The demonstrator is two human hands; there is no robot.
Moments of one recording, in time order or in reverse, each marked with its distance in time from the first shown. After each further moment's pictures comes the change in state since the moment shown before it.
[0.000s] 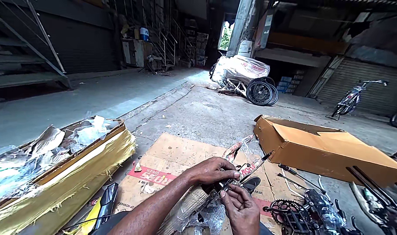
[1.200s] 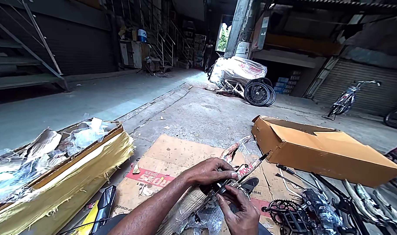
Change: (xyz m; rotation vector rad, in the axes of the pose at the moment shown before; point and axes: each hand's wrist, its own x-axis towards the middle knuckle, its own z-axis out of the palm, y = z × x) left_hand 0.000 -0.002 0.000 -0.041 -0.007 -0.001; right_hand 0.007 0.027 -0.009 -0.282 -0.043 -0.466
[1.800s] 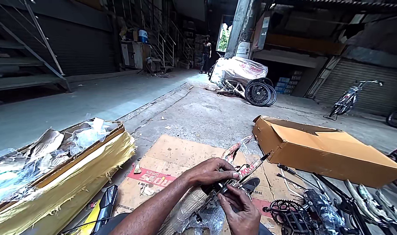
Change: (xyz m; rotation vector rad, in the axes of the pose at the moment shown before) left_hand -0.001 0.001 0.000 -0.008 0.008 0.006; right_hand -0.001 -0.008 0.005 0.214 0.059 0.170
